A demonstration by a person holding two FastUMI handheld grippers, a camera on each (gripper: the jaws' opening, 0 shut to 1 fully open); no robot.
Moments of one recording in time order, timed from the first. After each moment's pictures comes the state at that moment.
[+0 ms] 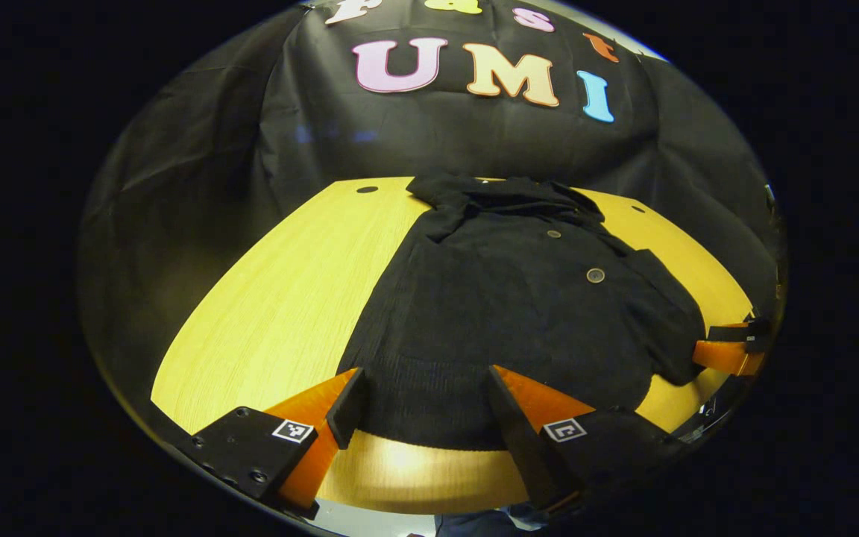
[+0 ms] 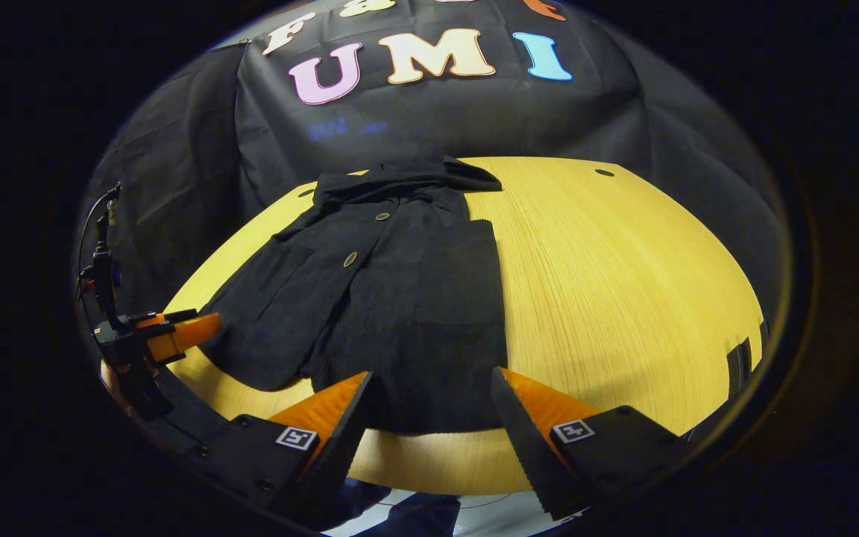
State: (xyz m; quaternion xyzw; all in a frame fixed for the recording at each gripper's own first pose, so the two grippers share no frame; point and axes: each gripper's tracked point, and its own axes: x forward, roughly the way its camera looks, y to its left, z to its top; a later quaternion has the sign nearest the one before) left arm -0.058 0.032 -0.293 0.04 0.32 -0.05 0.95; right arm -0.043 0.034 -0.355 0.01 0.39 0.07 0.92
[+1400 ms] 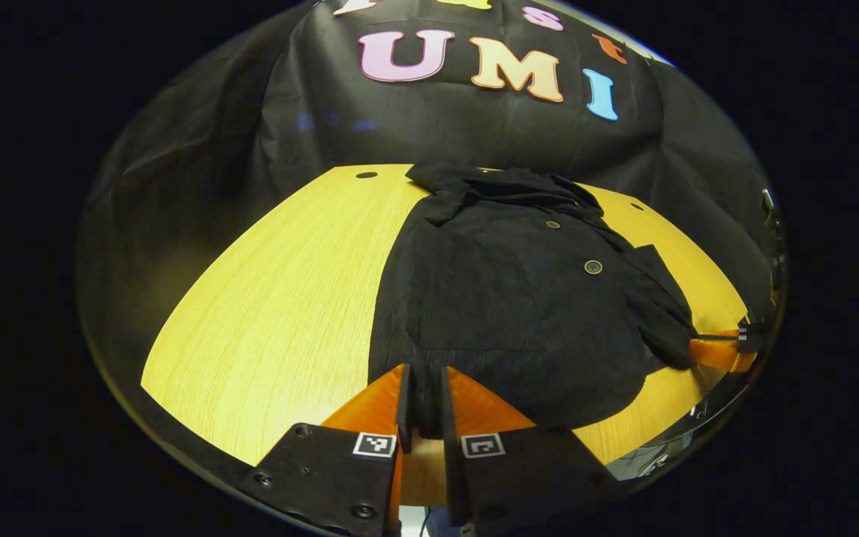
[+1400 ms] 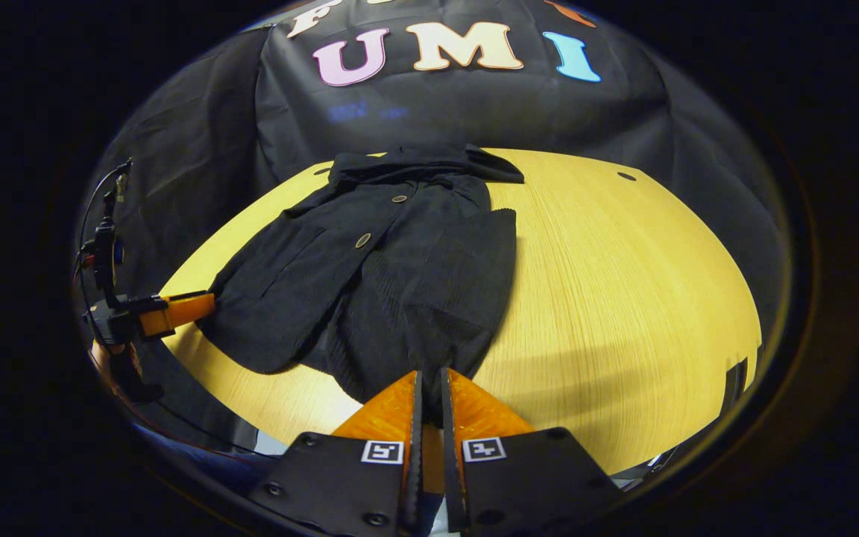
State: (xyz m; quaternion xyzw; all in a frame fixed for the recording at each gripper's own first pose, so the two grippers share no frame) left arm -0.066 0.026 -0.296 0.02 0.33 -0.06 0.94; right arm -0.043 0.041 -0.361 -0.03 0.41 0.10 0.91
